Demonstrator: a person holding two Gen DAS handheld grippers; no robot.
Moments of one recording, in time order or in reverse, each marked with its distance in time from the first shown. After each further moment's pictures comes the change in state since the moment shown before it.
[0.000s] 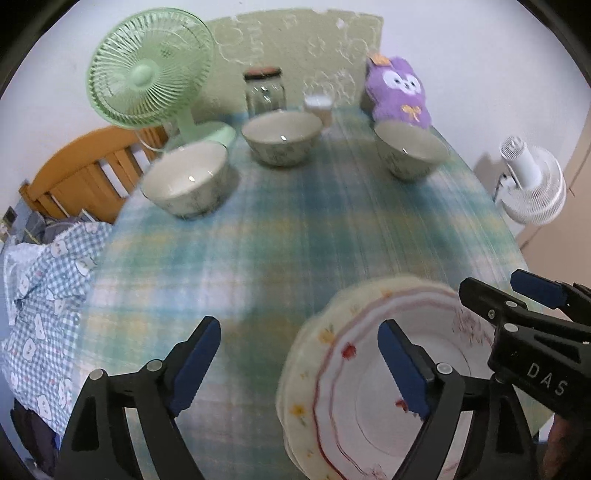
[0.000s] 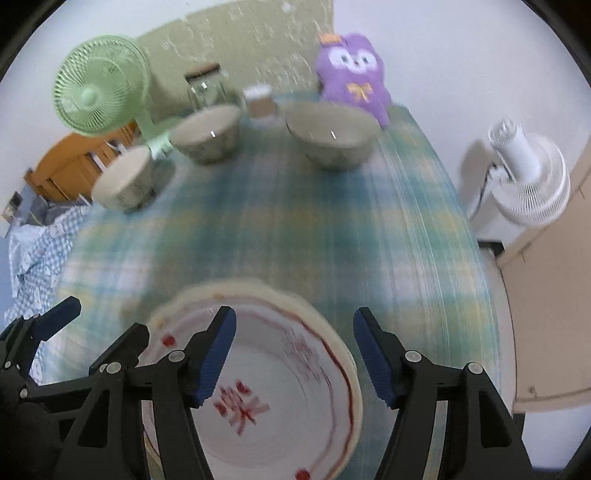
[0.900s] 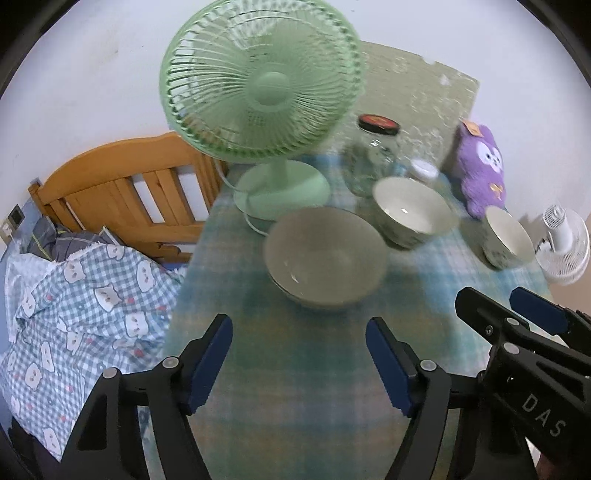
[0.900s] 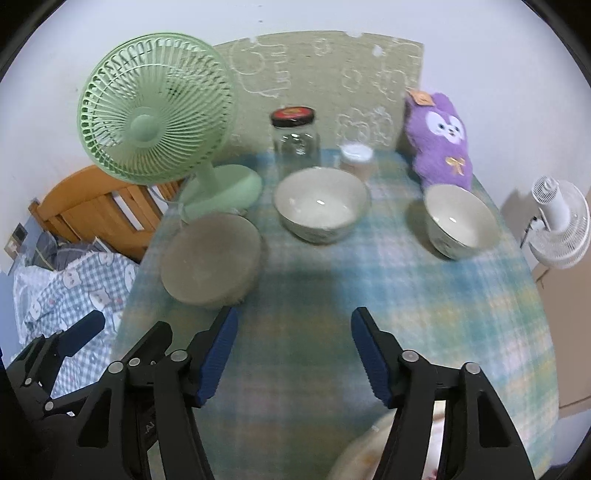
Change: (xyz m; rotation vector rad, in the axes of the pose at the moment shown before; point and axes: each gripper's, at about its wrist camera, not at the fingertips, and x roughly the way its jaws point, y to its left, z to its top) left arm 0.037 0.174 0.086 -0.074 -0.099 -0.002; right arm 0.036 0.182 0.094 0.028 -0.122 0.001
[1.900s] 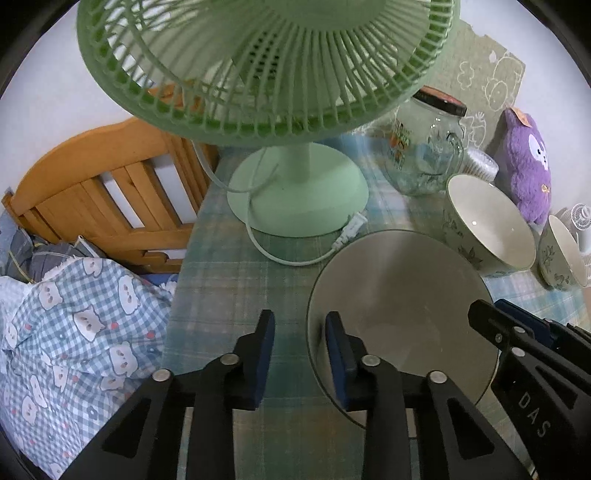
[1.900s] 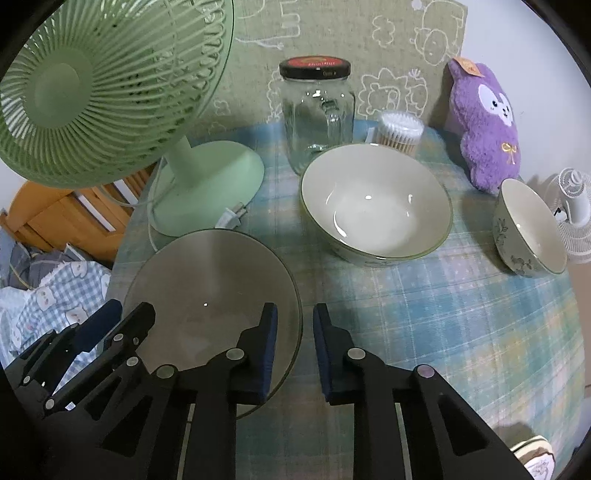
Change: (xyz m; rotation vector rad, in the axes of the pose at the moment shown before) left arm 0.117 0.031 0.048 0.039 0.087 -0.015; right arm 0.126 0.034 0.046 0.054 0.117 -0.057
